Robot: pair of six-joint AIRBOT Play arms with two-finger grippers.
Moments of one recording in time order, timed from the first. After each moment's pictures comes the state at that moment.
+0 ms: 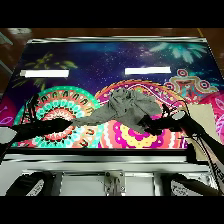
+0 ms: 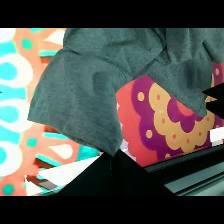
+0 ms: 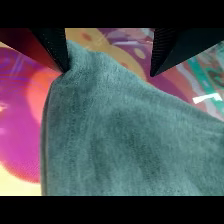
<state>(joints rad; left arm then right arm) -0.11 -0.66 0.56 0.84 -0.90 -1.43 0.03 -1.34 0.63 -0.75 0.85 1.51</state>
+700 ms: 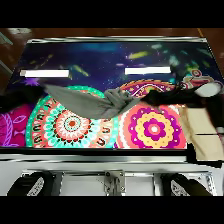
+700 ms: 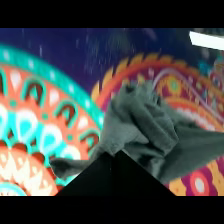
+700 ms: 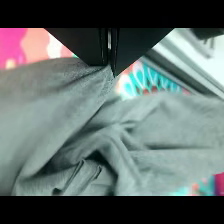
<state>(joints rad) 0.06 -0.66 0.98 0.85 -0.87 -1.32 -0.02 -1.12 1.09 -0.69 1.17 1.24</state>
